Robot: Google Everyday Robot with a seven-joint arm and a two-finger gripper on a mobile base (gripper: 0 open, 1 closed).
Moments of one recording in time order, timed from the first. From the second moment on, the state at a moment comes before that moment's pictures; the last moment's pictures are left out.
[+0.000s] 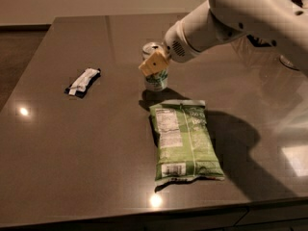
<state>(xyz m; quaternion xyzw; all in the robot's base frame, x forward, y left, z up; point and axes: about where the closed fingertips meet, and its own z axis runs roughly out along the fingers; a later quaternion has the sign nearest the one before) 0.610 -0.005 0.924 -0.46 0.80 0.17 0.36</state>
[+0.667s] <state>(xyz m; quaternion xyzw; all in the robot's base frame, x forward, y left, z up) 0.574 -0.029 0.920 -0.45 0.80 0.17 0.37</state>
